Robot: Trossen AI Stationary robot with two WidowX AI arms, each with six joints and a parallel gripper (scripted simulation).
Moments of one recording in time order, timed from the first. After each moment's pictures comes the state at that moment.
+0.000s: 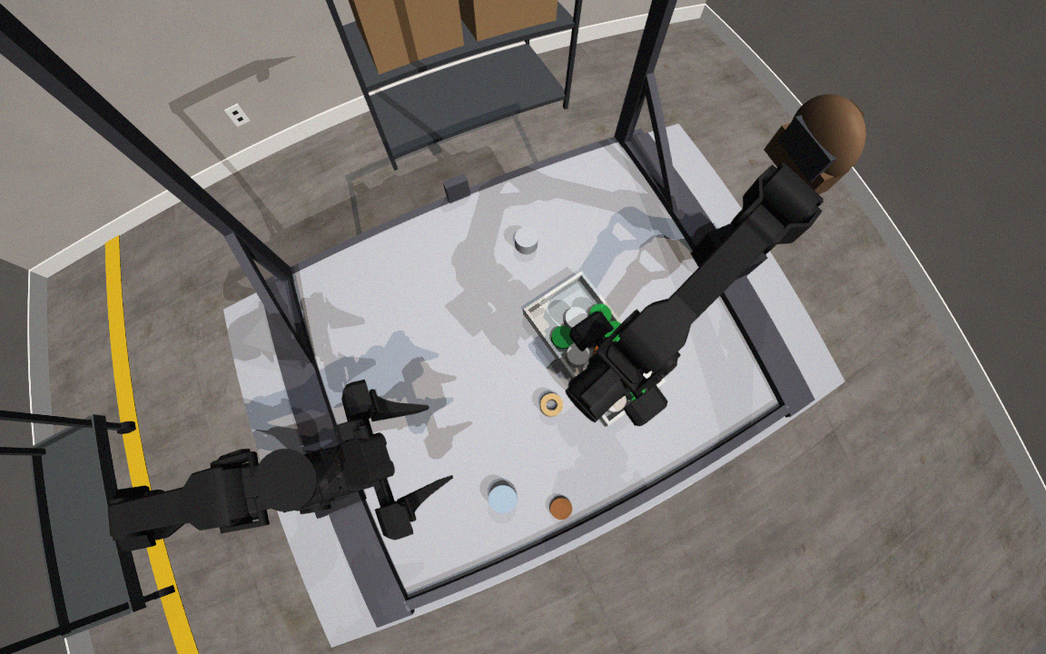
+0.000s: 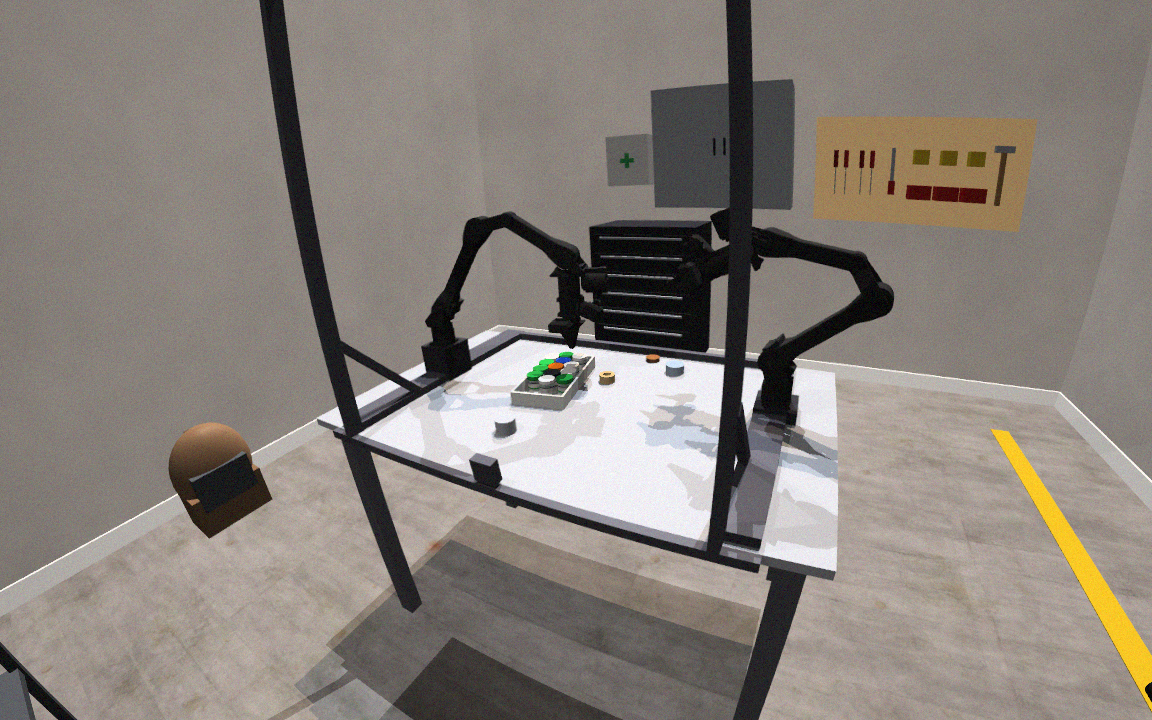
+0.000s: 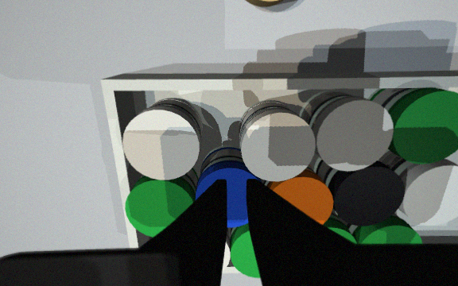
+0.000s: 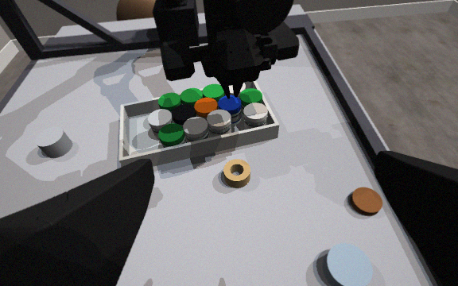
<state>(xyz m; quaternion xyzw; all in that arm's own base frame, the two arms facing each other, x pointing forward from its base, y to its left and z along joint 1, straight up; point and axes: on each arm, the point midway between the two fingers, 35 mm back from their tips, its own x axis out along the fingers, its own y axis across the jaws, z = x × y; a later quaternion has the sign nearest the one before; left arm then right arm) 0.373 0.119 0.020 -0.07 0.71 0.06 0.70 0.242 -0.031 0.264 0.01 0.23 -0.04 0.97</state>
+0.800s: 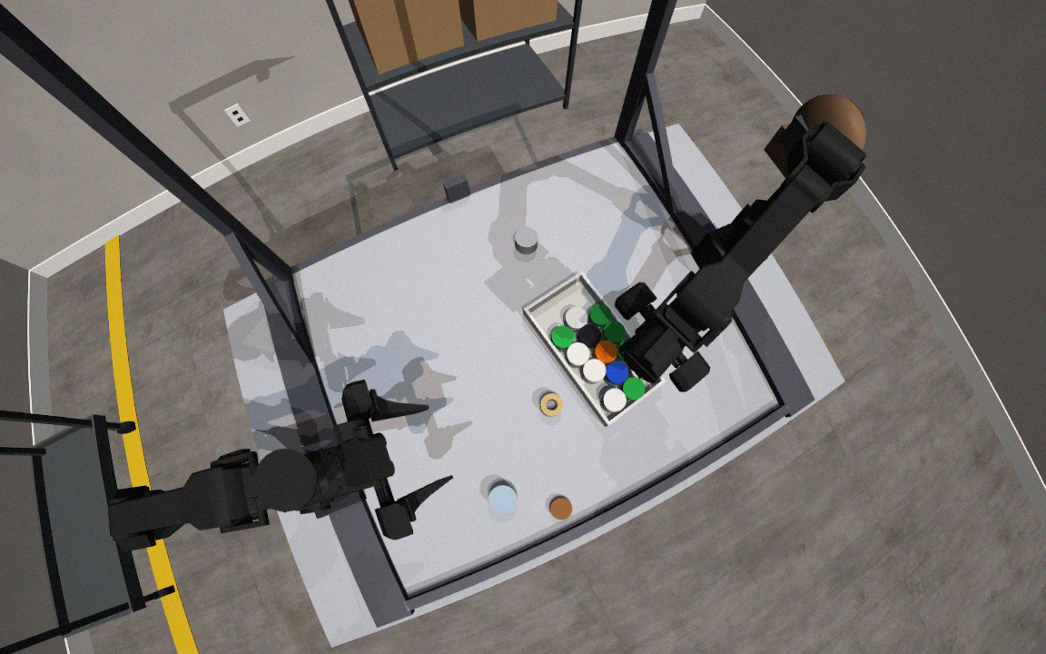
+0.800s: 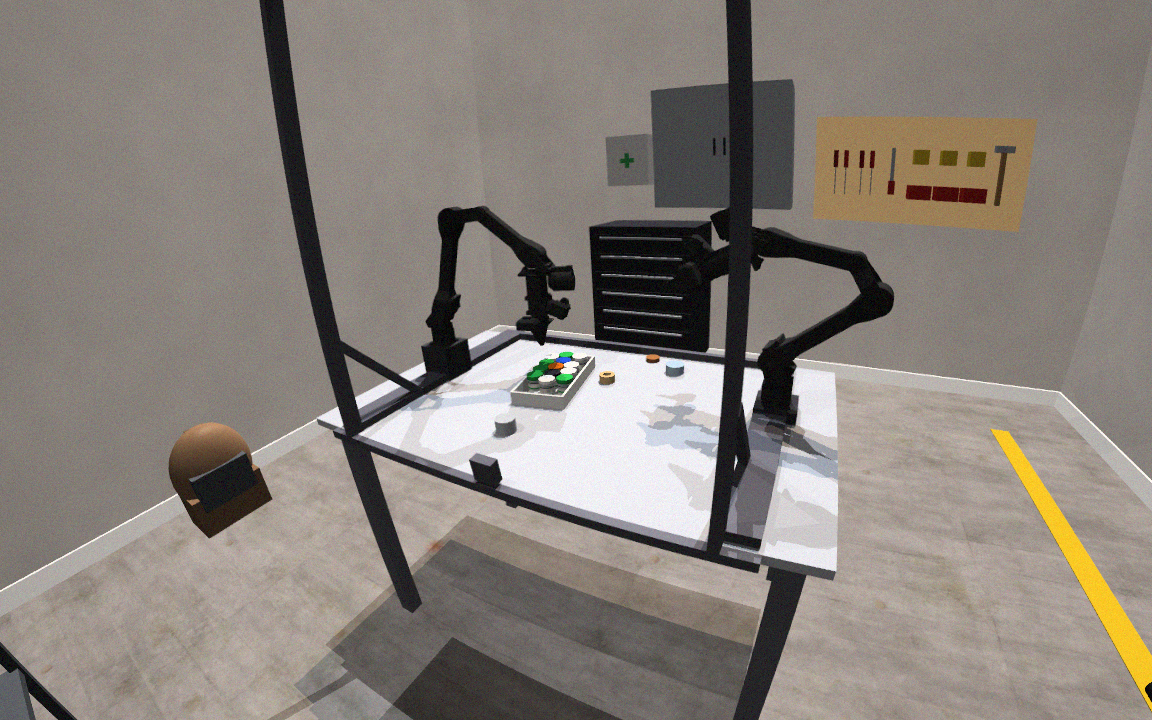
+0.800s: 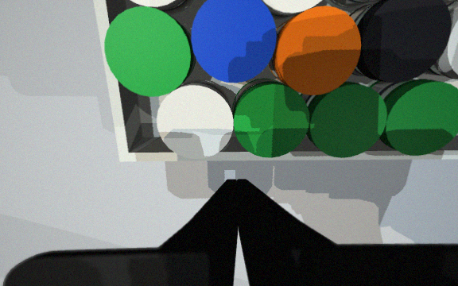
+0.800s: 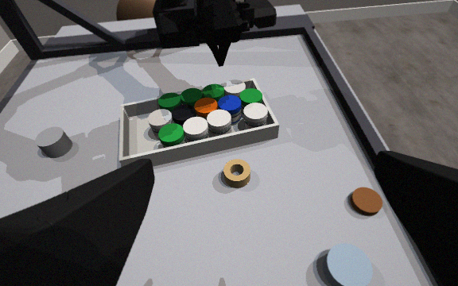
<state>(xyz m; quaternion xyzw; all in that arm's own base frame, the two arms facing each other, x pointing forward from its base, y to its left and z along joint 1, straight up) 0.282 0.104 0.022 -0.07 0.71 0.07 0.70 0.242 -0.031 0.264 0.01 0.23 -0.04 0.97</state>
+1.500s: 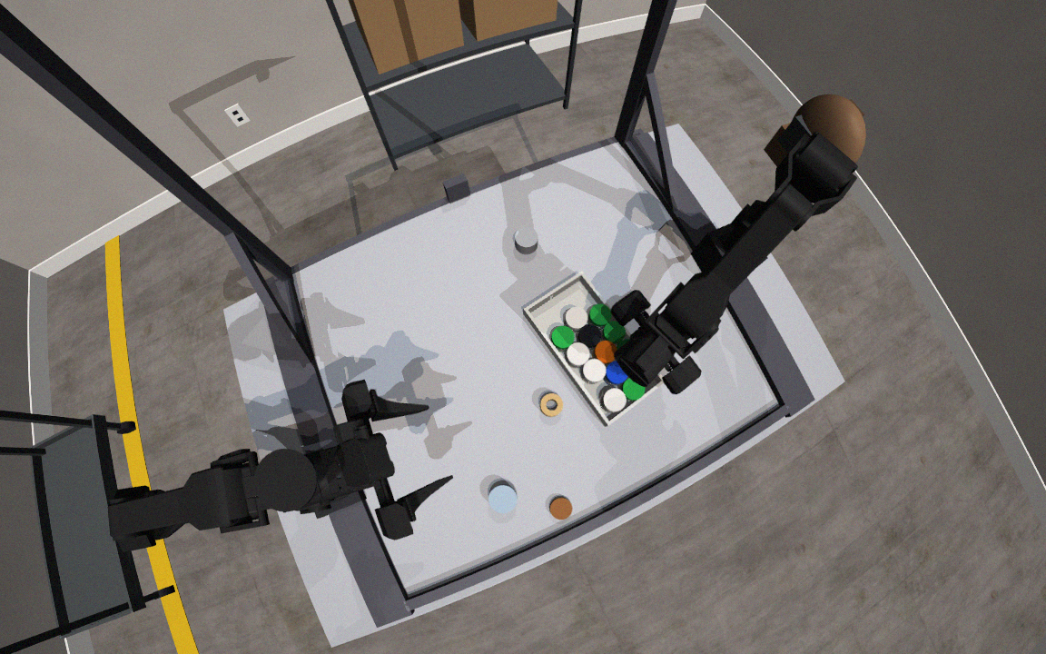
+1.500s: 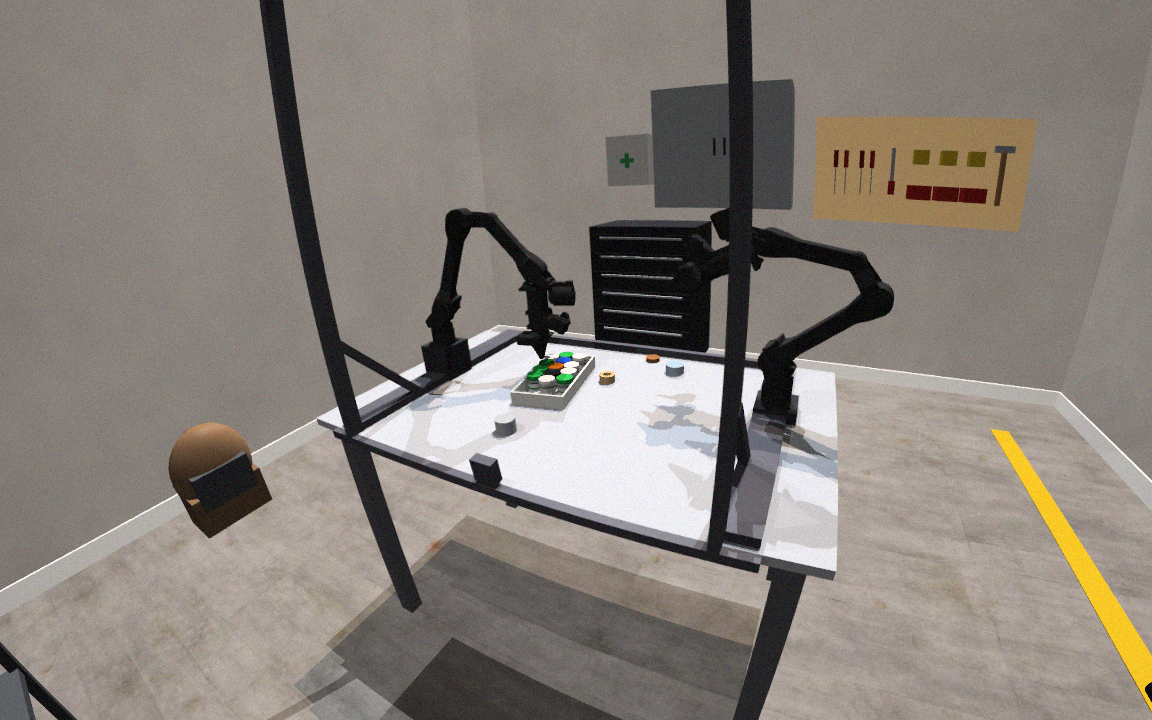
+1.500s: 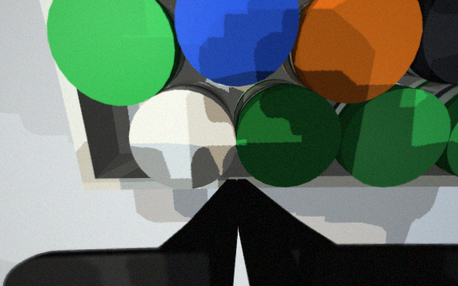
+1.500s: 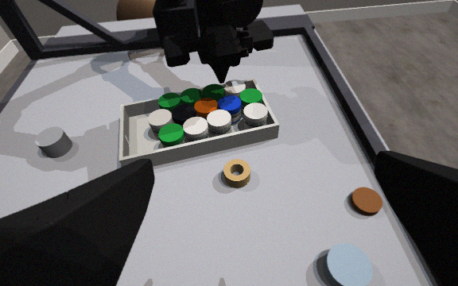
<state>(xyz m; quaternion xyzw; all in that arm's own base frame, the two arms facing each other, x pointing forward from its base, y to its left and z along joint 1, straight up) 0.279 0.103 -0.019 -0.07 0.71 0.06 0.70 0.242 -0.031 0.264 0.01 0.23 -0.04 0.97</state>
